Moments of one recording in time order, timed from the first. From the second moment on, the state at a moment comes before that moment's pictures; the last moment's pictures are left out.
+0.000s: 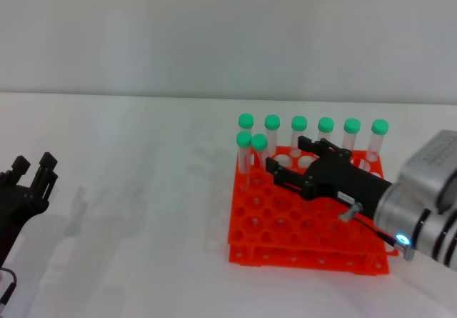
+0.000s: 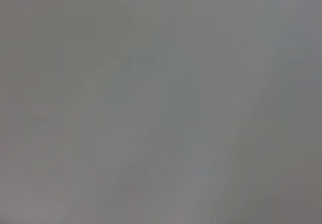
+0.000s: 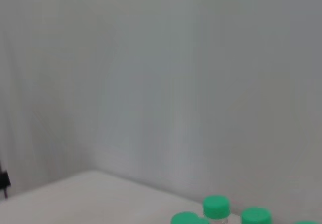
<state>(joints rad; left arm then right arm) -0.32 -2.08 1.03 0.01 0.48 1.36 -0.62 0.64 2.01 -2.28 -0.50 0.14 -0.74 0.63</state>
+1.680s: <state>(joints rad) -0.43 -2.09 1.03 0.00 0.27 1.27 -0.54 0.38 2.03 -1.81 -0.26 0.33 -1.01 0.19</state>
